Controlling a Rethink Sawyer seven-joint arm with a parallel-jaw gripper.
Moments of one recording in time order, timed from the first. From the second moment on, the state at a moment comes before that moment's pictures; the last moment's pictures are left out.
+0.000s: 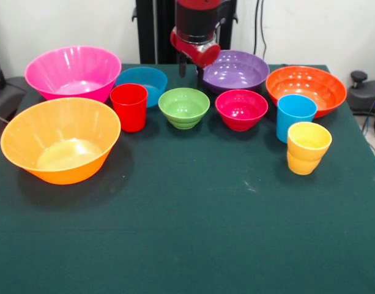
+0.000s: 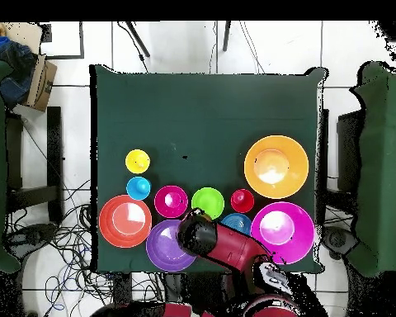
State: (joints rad) arm -0.26 -0.57 -0.10 2.10 0.10 0.12 2.24
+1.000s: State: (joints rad) arm -0.31 -0.46 -0.10 2.07 0.10 0.12 2.24
